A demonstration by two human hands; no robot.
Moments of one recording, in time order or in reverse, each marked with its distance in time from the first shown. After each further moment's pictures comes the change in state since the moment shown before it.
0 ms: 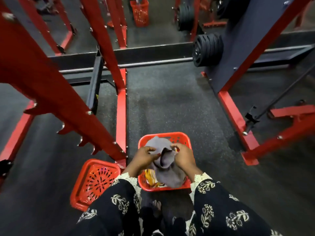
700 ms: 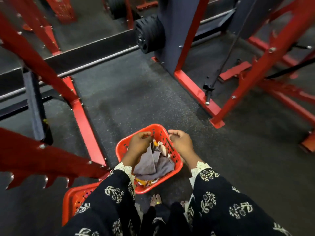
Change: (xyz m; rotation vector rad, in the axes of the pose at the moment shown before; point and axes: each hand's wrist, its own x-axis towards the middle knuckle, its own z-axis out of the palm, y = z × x) left_hand 0.042 0.059 0.038 0.034 -0.204 0.057; right_hand 0.003 0.021 -0.028 0.591 0.381 0.420
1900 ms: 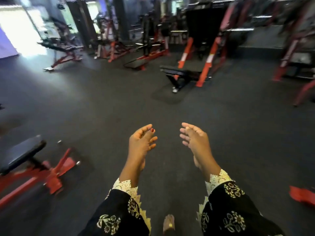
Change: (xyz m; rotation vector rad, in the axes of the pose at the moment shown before) left_hand -0.733 -0.123 0.688 0.435 -1.699 0.382; right_hand -0.661 0.393 -0.637 0.927 1.880 -0.119
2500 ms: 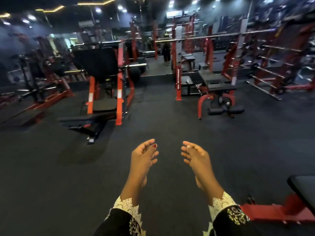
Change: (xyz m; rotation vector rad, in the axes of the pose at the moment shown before) left_hand 0.305 0.028 0.488 0.085 -0.660 -0.040; right_hand 0.374 -0.115 -0.288 0.089 0.656 -0.135
